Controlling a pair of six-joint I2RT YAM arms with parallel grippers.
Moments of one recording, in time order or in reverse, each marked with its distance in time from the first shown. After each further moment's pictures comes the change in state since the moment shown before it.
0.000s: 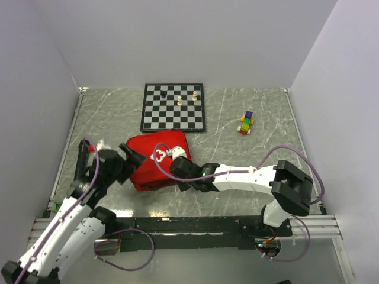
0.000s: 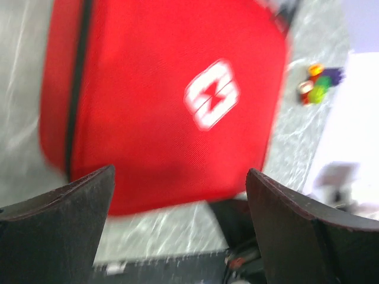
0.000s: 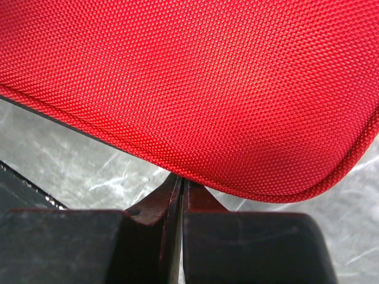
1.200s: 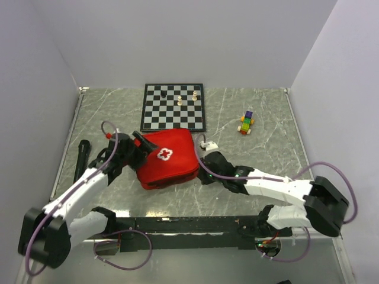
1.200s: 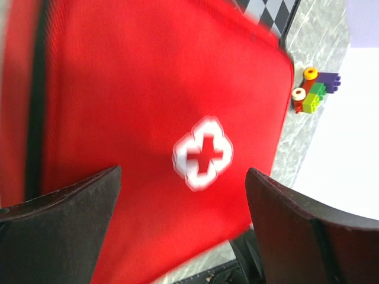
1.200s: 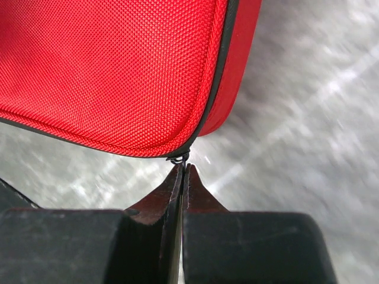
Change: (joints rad) left arm 0.056 0.361 -0.055 0.361 0.153 -0.033; right arm -0.233 -0.306 -0.322 0.189 -0.100 0.039
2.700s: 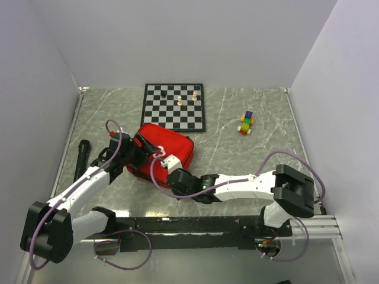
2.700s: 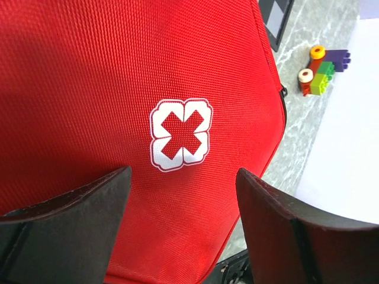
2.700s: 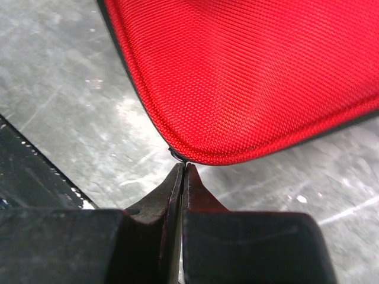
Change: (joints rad) left arm 0.016 0.098 0.012 0.076 0.080 0.096; right arm 0.350 0.291 0.257 -0.043 0.149 -0.085
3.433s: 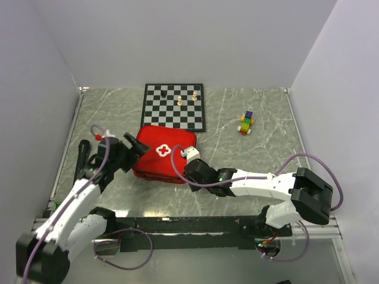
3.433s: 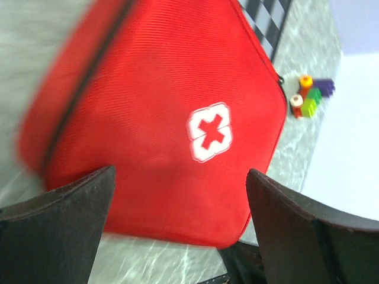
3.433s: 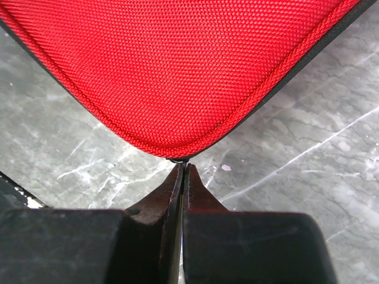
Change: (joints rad) left arm 0.040 -0.223 -0.006 -0.129 -0.069 0.009; right arm -0.163 -0.172 -0.141 -0.041 -0.030 0.010
